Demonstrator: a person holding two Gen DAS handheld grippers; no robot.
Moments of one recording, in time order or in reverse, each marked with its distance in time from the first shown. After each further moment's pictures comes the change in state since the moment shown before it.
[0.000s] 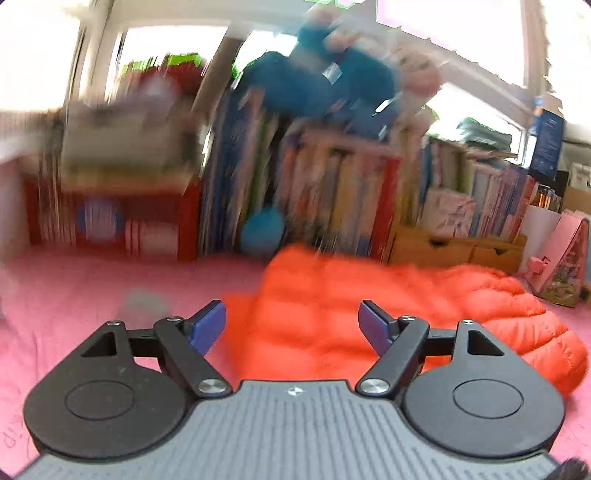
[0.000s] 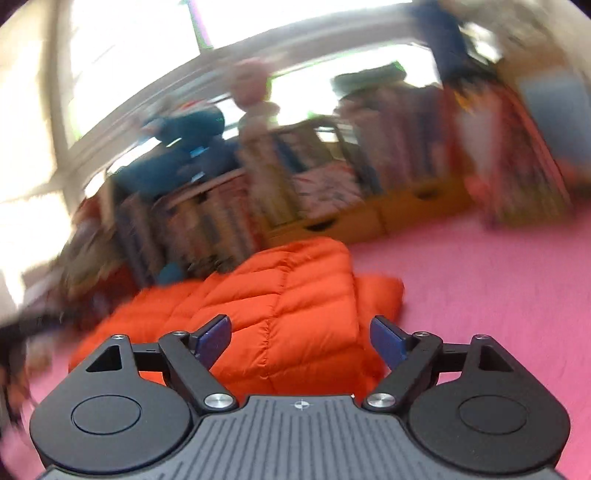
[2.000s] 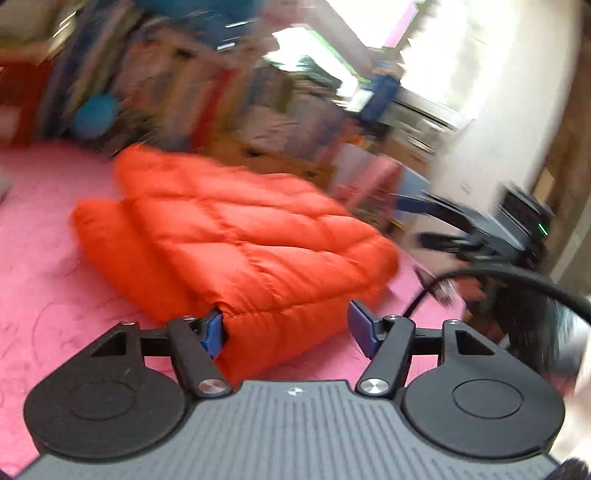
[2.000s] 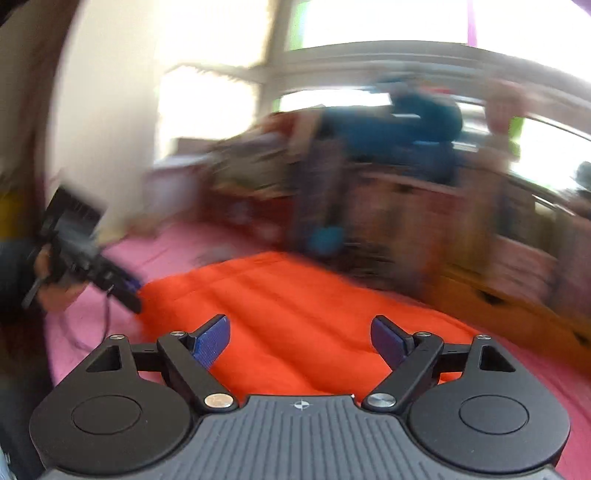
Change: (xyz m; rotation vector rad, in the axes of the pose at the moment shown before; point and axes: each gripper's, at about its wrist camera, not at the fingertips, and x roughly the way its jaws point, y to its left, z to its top) left arm -0.026 0.011 -0.066 0.141 0.180 -0.690; right arm 0.028 0.129 0.040 -0.624 0.150 0.439
